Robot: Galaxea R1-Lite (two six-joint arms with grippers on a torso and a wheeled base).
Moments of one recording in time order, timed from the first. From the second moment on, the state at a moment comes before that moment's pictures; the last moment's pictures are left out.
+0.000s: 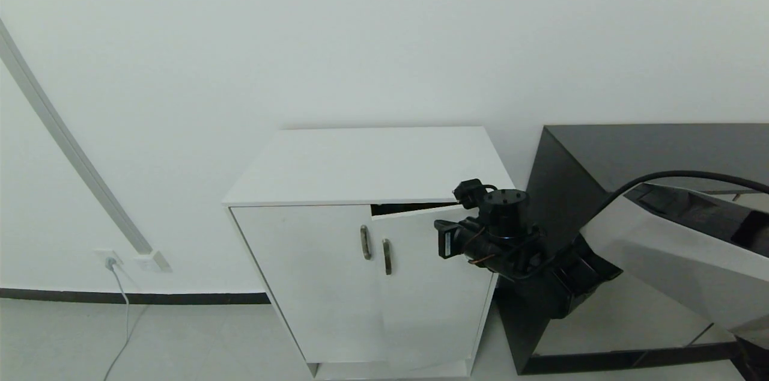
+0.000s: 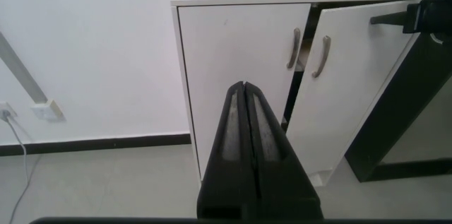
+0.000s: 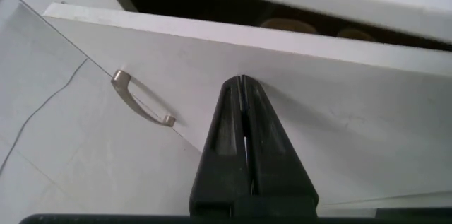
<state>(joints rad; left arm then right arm) -0.01 0.00 0.00 0.00 -0.02 0.01 0.59 2.32 -1.17 -0.93 0.00 0.15</state>
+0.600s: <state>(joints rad) -0.01 0.00 0.00 0.00 -0.02 0.01 0.57 2.34 -1.24 -0.88 0.00 0.15</state>
